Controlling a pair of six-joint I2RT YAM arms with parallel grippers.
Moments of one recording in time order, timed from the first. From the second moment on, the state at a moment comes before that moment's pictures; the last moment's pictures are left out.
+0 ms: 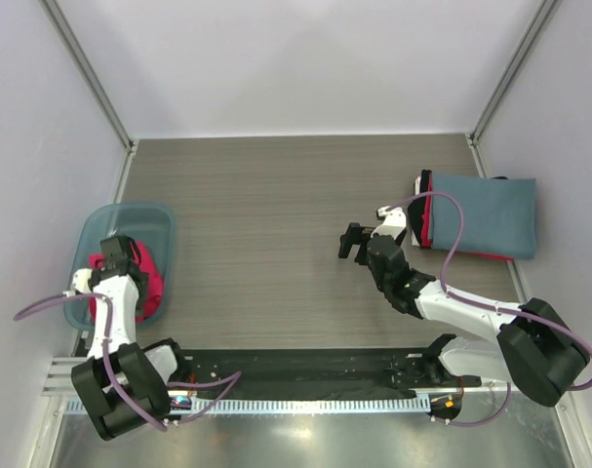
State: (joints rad) left arm 0.41 1.03 0.65 -0.82 -0.41 -1.13; right arm 0.68 1.18 0.44 0.35 0.52 0.48
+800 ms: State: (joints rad) left arm 0.41 0.80 1.41 -0.78 -0.03 -1.08; right arm 0.68 1.21 0.44 0.36 0.50 0.48
